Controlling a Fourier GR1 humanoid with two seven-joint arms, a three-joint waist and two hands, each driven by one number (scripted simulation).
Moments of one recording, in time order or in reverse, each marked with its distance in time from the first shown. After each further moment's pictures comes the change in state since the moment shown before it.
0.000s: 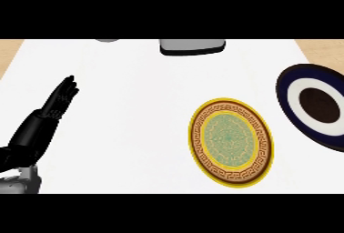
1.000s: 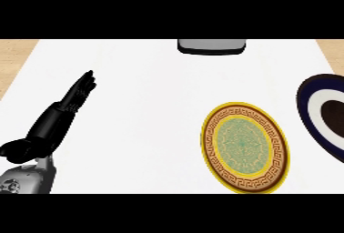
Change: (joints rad) left arm -0.075 -0.049 -0.038 0.031 -0.034 -0.050 -0.001; right arm -0.614 0.018 0.069 0.697 0.065 0.080 -0.024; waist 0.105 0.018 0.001
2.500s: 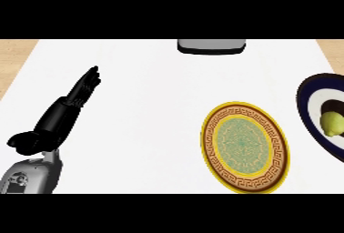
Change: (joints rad) left arm -0.045 -0.035 0.009 0.031 -0.027 -0.004 0.009; right arm -0.595 0.023 0.049 0.962 0.113 0.194 -0.291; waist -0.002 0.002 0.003
